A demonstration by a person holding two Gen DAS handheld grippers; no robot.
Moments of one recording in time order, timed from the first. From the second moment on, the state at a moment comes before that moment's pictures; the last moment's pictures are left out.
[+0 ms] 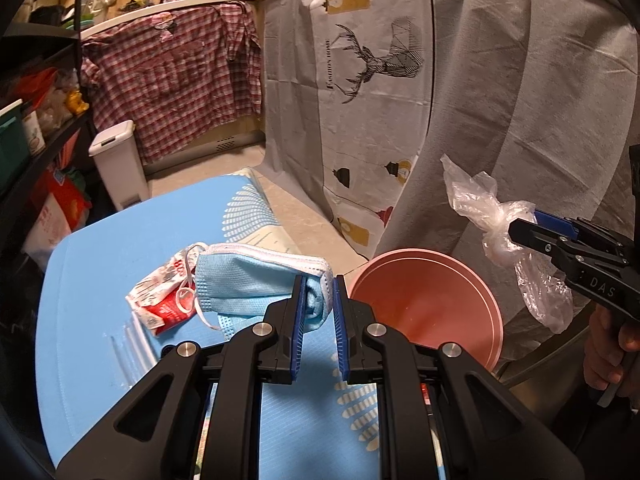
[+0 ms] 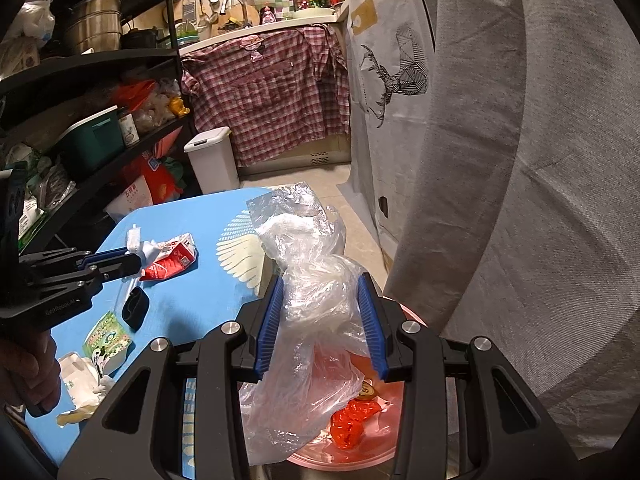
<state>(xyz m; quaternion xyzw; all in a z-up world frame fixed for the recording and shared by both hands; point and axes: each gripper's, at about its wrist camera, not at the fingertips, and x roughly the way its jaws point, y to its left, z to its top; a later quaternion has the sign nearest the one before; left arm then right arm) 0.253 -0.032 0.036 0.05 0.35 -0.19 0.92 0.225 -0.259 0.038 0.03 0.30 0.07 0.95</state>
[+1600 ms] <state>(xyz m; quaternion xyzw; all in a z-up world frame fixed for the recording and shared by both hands) 0.268 -0.138 -0.023 0.09 0.41 -0.32 0.85 0.260 -0.293 0.001 0.06 0.38 0.02 0.92</state>
